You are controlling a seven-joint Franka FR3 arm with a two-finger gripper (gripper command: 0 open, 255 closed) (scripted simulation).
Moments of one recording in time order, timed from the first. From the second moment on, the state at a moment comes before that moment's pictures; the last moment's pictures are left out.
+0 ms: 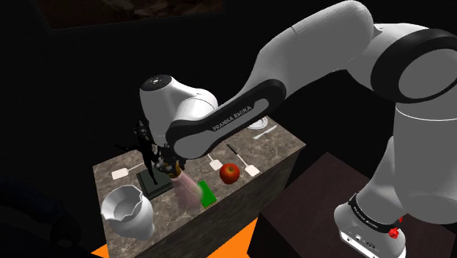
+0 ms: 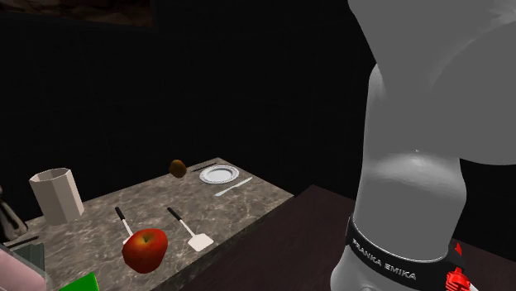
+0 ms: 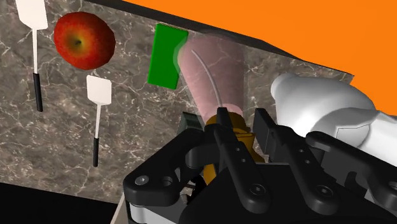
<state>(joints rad) 0.45 0.44 0.32 -1.76 -0.20 2.20 0.69</state>
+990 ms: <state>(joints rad) 0.47 0.55 0.29 -1.80 -0.25 2.35 0.73</state>
